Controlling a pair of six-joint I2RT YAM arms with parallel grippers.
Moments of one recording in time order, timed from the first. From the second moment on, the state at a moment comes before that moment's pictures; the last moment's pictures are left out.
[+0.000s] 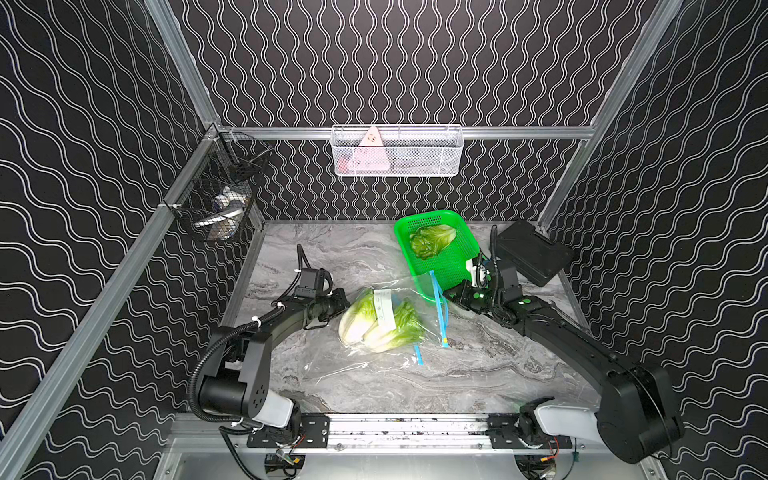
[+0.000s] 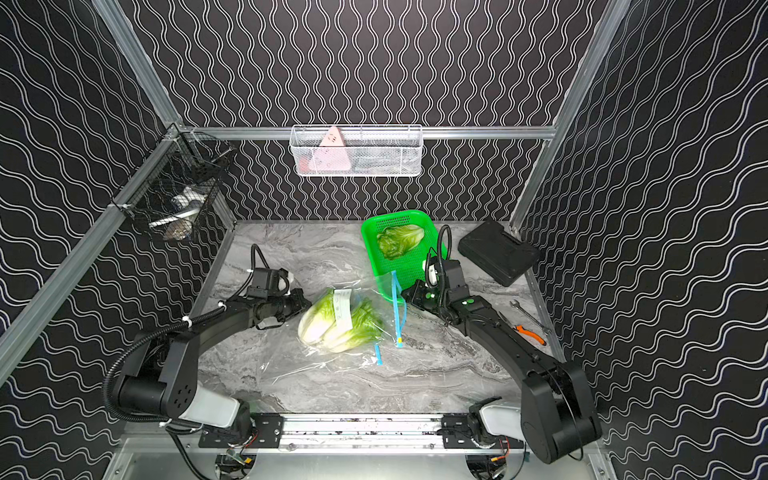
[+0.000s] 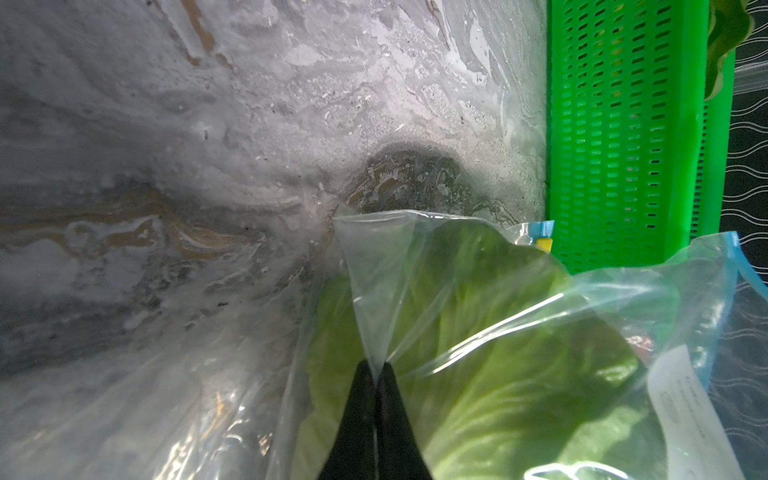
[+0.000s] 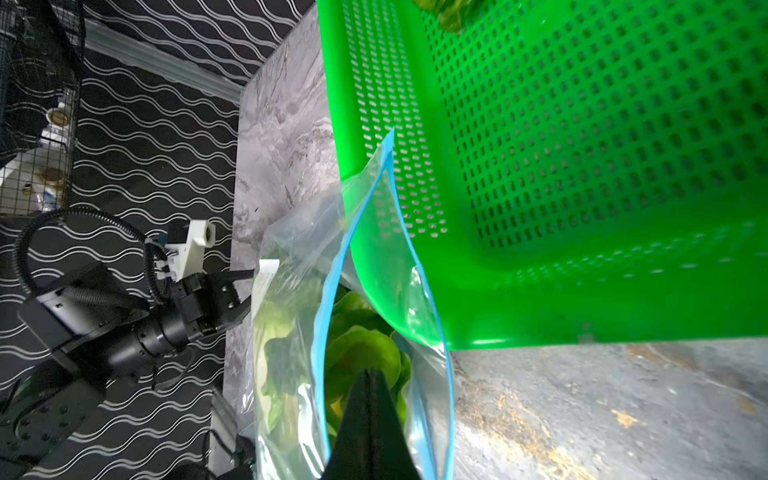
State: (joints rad) left arm -0.10 1.49 0.74 -0.17 0.39 -0.61; right arm 0.36 1.32 0.80 -0.18 -0.45 0.75
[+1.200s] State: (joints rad) left arm -0.10 1.48 0.71 -0.15 0.39 -0.63; right arm 0.60 1.52 0.89 -0.30 -0.66 0.46
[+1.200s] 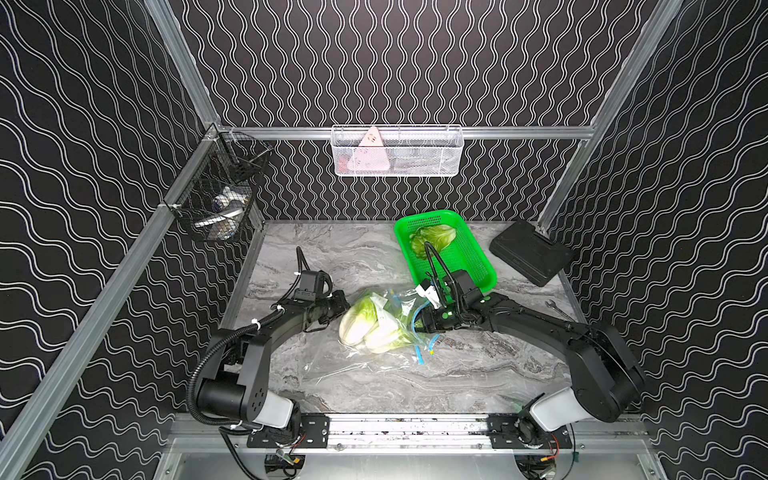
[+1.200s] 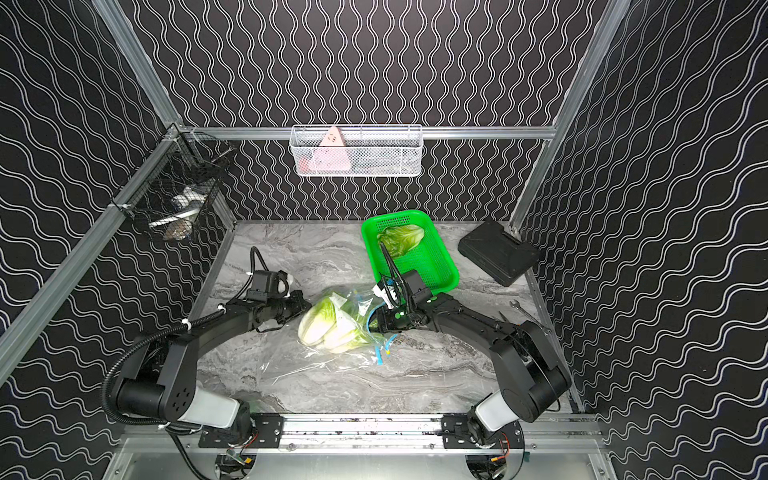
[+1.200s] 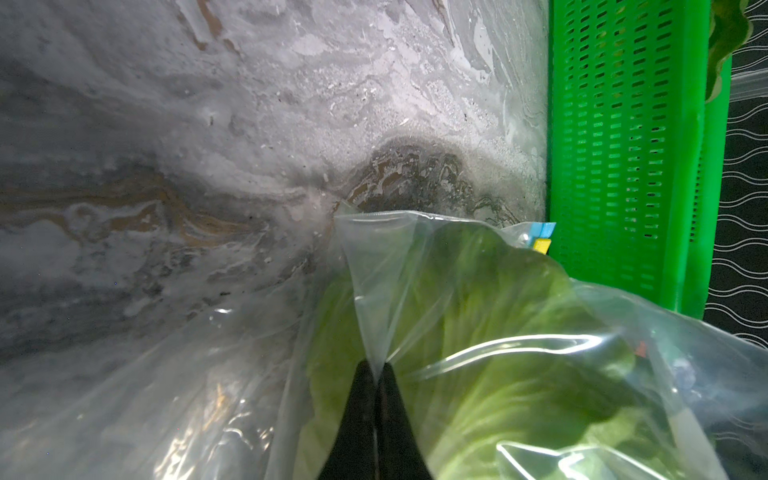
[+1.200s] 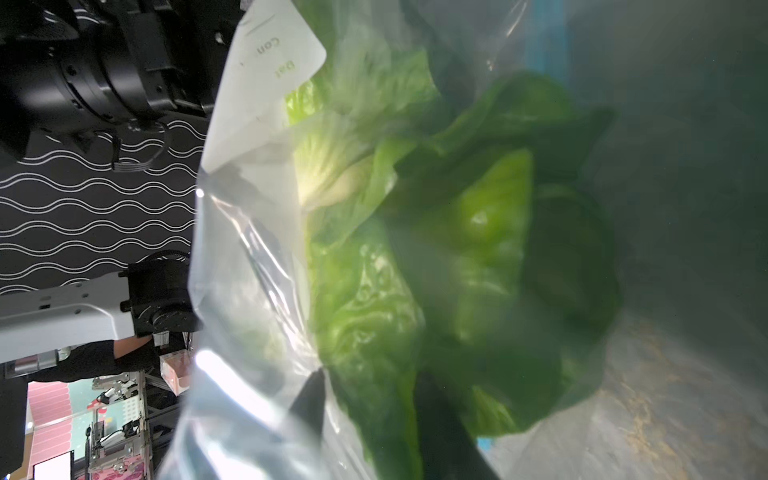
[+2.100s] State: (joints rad) left arm -0.08 1.44 0.68 -0.12 0.37 -0.66; right arm 0.46 1.32 0.76 -0.19 -0.61 0.58
